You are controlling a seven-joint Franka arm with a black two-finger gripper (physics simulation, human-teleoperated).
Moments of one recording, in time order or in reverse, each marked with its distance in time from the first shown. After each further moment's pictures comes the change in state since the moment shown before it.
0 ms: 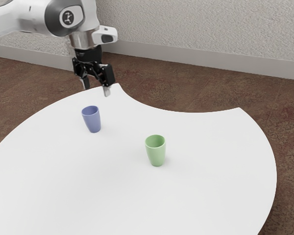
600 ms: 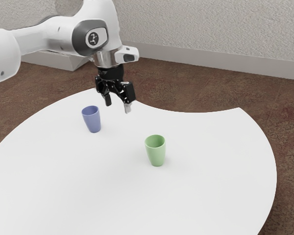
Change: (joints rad) arm -0.056 0.123 0.001 -0.005 -0.057 0.090 0.001
